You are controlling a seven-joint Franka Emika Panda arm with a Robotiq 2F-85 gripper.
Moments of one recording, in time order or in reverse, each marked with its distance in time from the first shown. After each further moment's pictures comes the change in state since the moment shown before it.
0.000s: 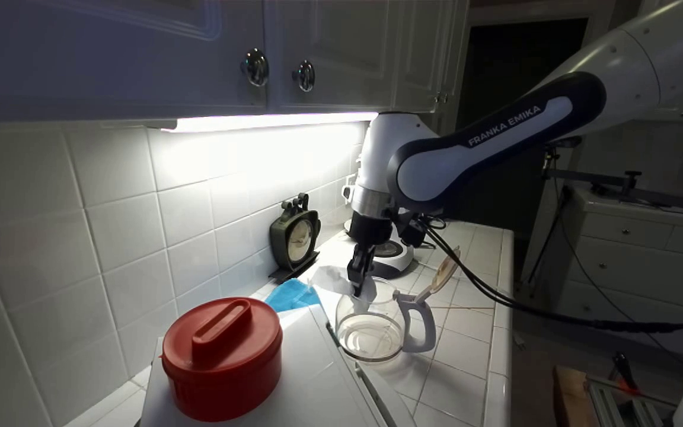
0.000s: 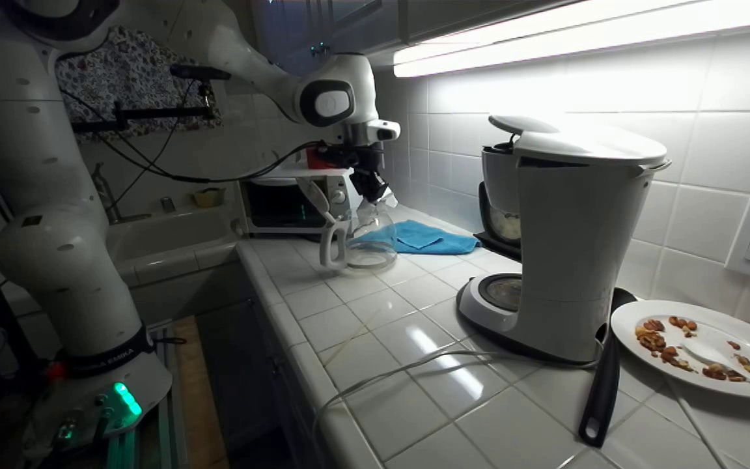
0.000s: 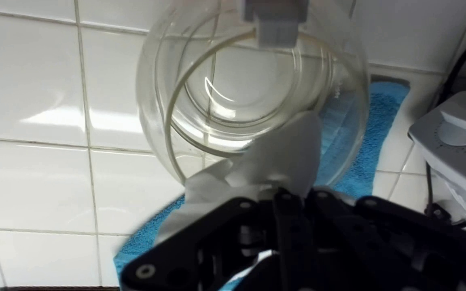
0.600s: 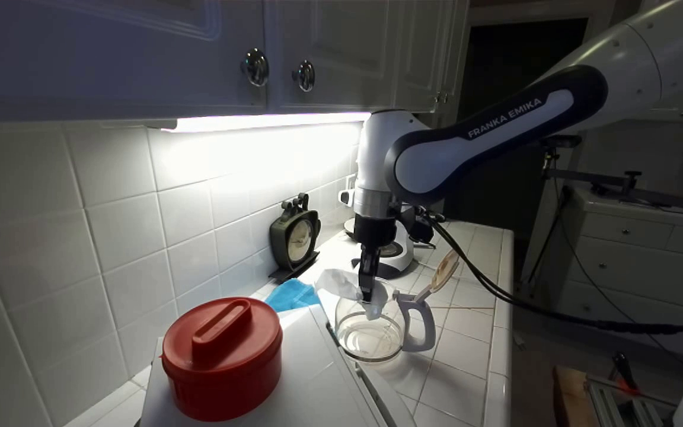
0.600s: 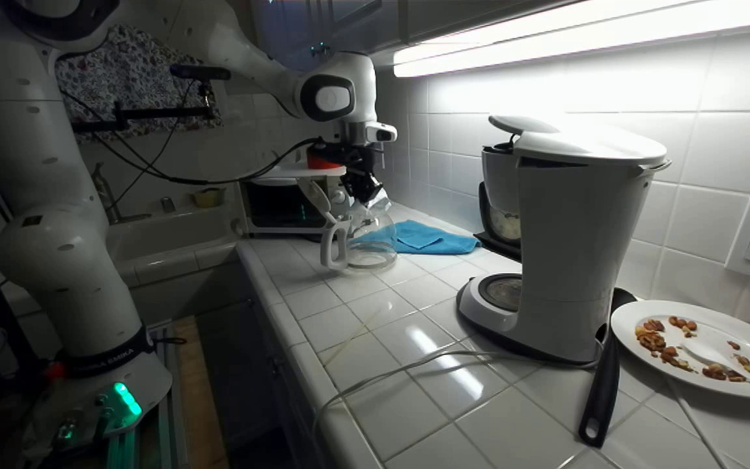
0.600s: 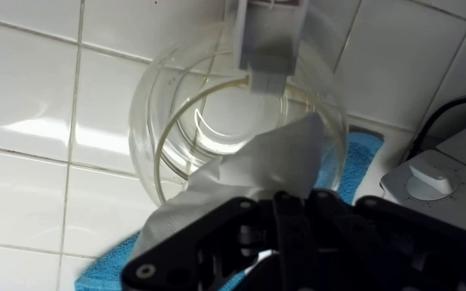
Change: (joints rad) arm 0.001 0.000 0.005 0.027 0.006 -0.135 -0.124
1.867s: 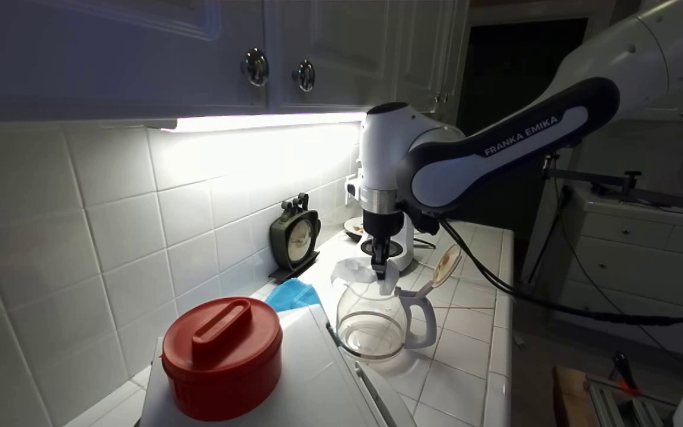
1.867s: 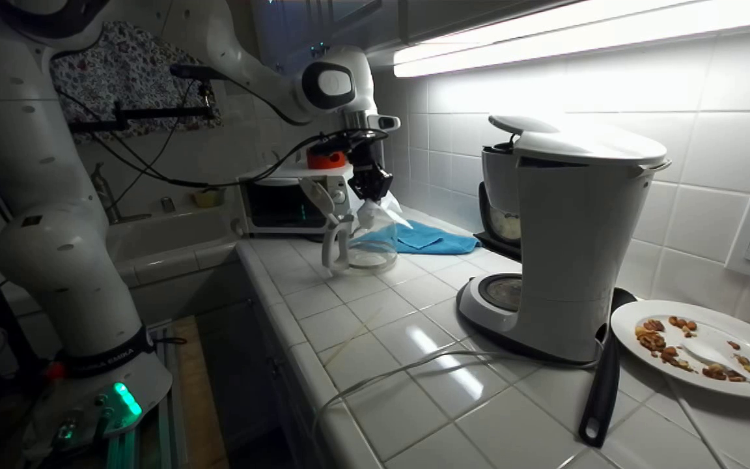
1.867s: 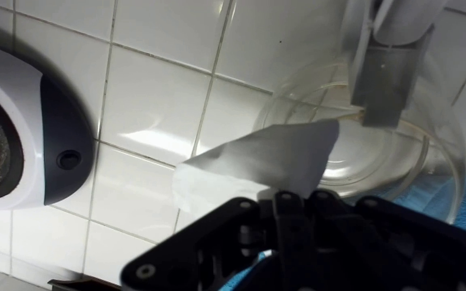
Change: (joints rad) arm -0.003 -0.023 -0.019 0.004 -0.324 -0.040 0.148
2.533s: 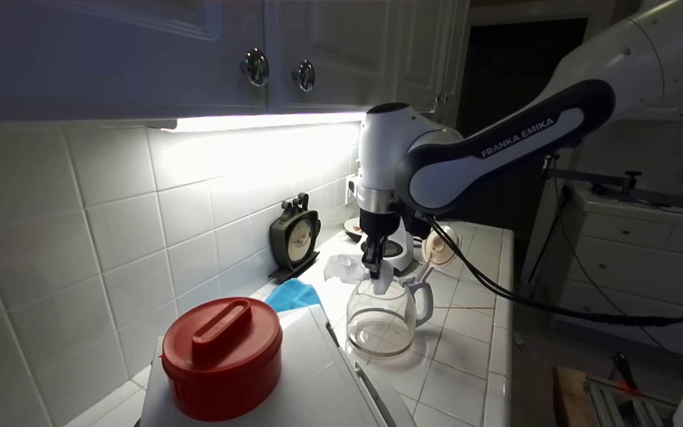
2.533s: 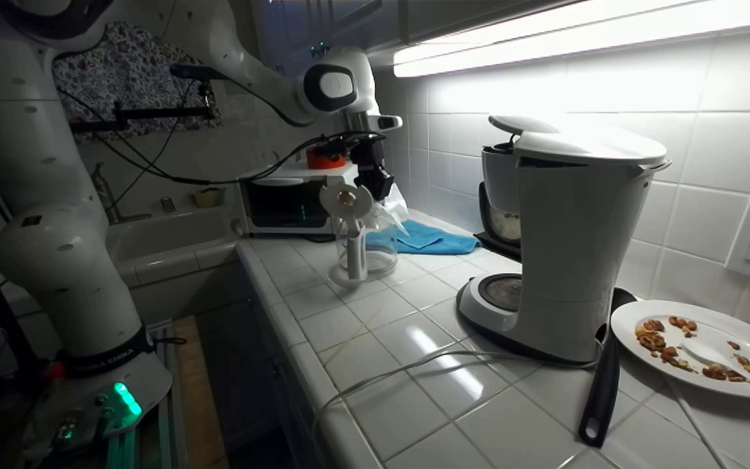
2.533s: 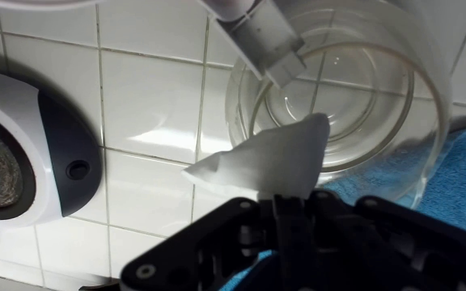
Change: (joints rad) arm 0.000 0.010 -0.003 0.003 0.007 0.044 0.139
